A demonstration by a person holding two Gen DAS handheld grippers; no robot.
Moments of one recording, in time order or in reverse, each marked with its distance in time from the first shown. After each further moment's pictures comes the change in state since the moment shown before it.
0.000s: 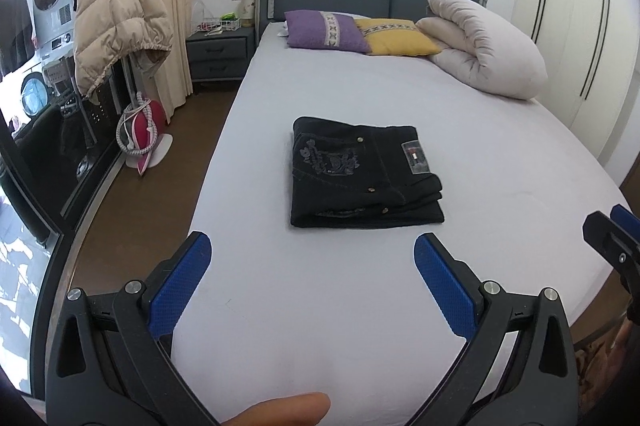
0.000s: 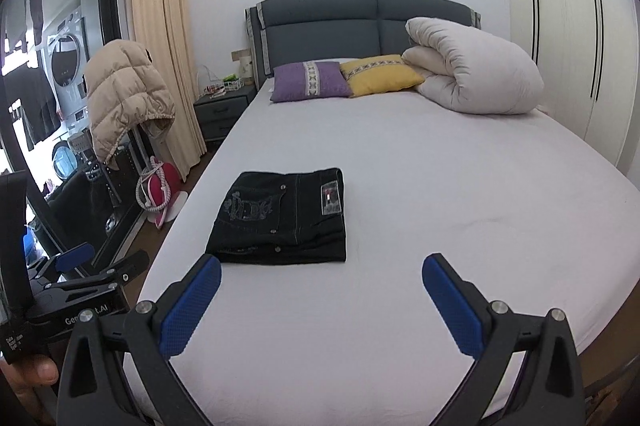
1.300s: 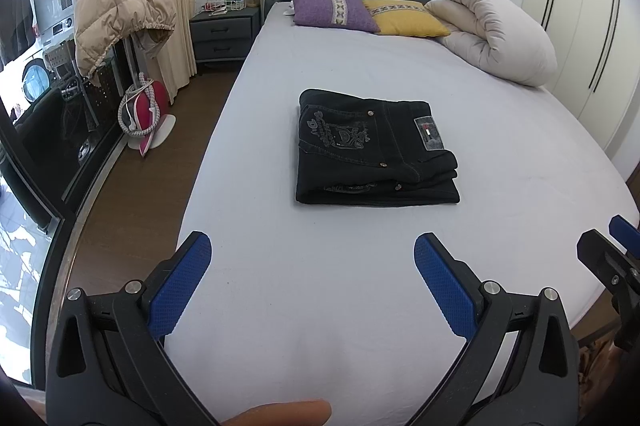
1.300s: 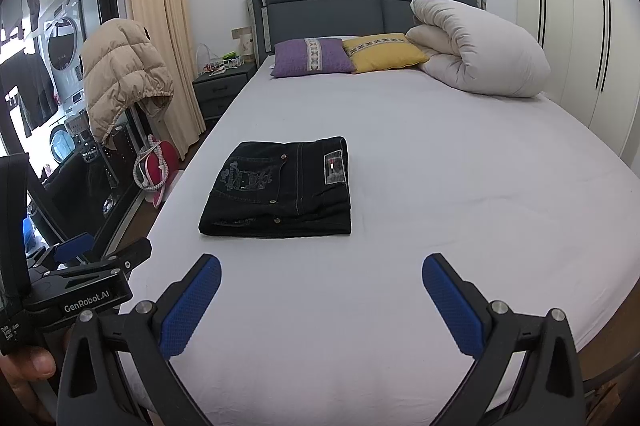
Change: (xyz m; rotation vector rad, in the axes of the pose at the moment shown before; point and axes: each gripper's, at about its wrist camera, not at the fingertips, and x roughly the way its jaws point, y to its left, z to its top) left arm 0.046 0.006 -0.017 -0.012 0.064 0.017; right arm 0.022 0.005 -0.027 -0.006 0.070 -0.002
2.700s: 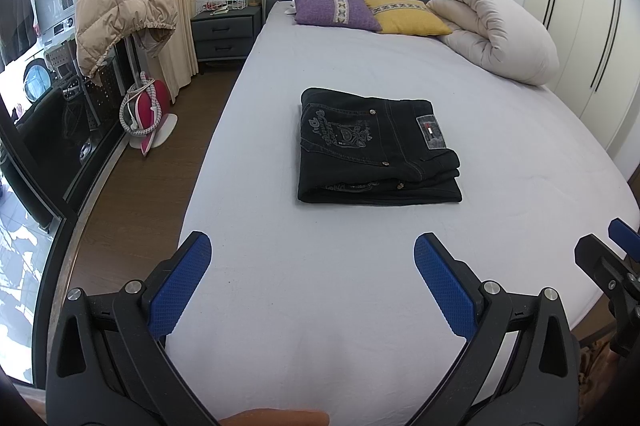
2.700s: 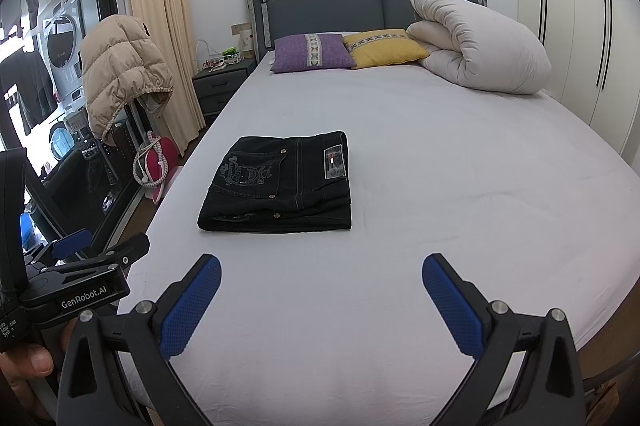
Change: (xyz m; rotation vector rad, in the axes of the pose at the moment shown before) left arm 0.002 0.002 0.000 0.003 0.001 -0.001; right arm 0.006 -0.006 -0.003 -0.004 0.010 0.005
